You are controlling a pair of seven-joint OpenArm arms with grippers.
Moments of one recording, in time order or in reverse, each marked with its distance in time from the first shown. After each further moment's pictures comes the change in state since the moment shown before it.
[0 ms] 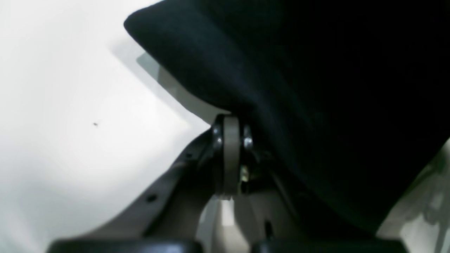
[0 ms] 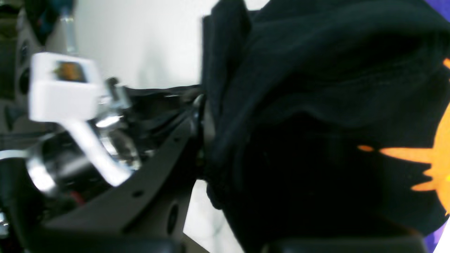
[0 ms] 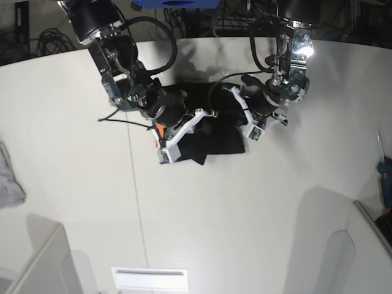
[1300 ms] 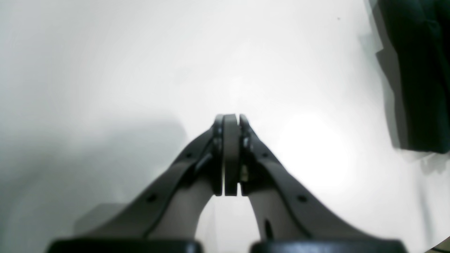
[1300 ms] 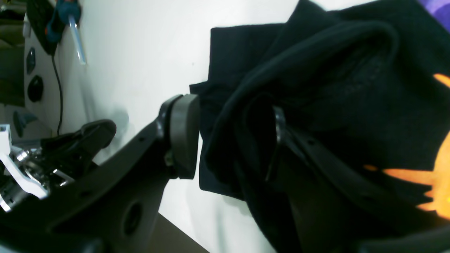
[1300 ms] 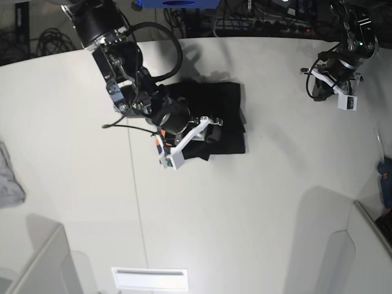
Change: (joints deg) left arm 18.9 -8.2 -30.4 10.8 -23.0 -0.1 3.3; right arm 2.4 -2.2 -0.1 -1.5 0.7 -1.7 -0.3
